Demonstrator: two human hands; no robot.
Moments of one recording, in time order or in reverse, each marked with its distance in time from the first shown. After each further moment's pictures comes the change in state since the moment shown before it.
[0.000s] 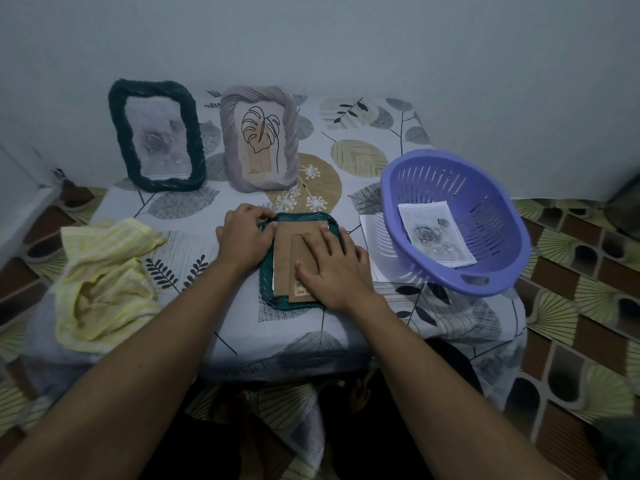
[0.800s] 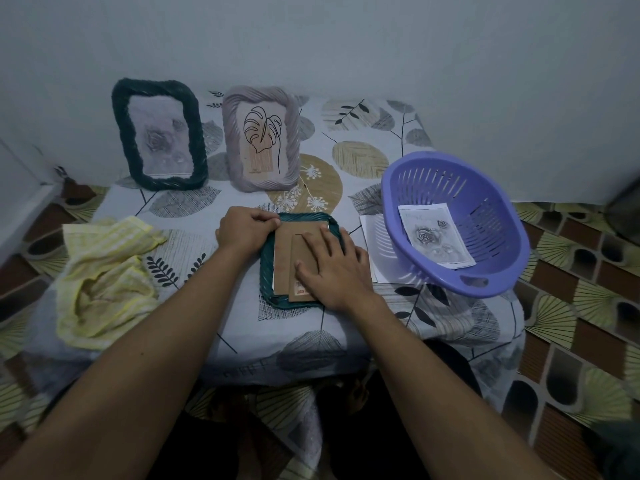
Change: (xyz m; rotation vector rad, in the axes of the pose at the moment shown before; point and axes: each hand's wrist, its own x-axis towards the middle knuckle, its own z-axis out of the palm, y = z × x) left_hand 0.015 -0.004 0.001 -0.282 -0.024 -0.246; right_hand 0.000 -0.001 0.000 -0.001 -0.005 0.004
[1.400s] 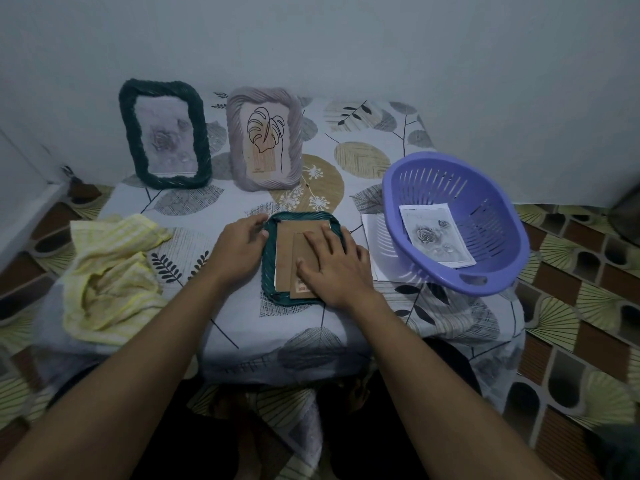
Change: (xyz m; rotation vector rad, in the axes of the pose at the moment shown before) left_hand -0.044 -0.012 -0.021 0.045 -0.142 0.202; right_hand 0.000 -0.001 -0.001 -0.003 -0.011 0.000
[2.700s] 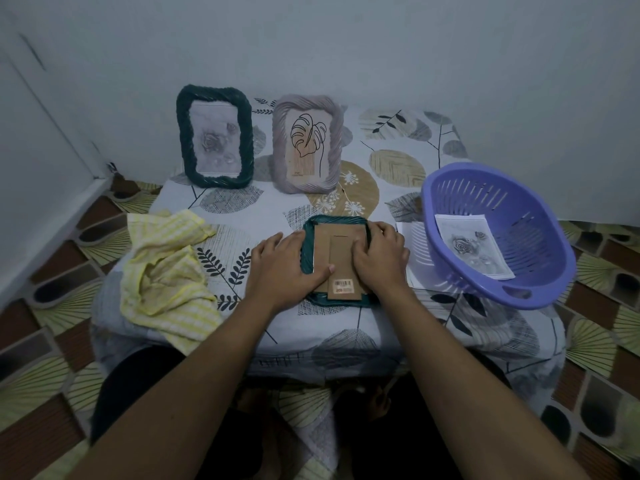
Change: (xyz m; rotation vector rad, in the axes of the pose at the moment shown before) left_hand -0.037 -0.004 0.011 0.540 0.023 0.112; right_hand 0.028 -0.004 -0.004 0.231 0.289 0.242
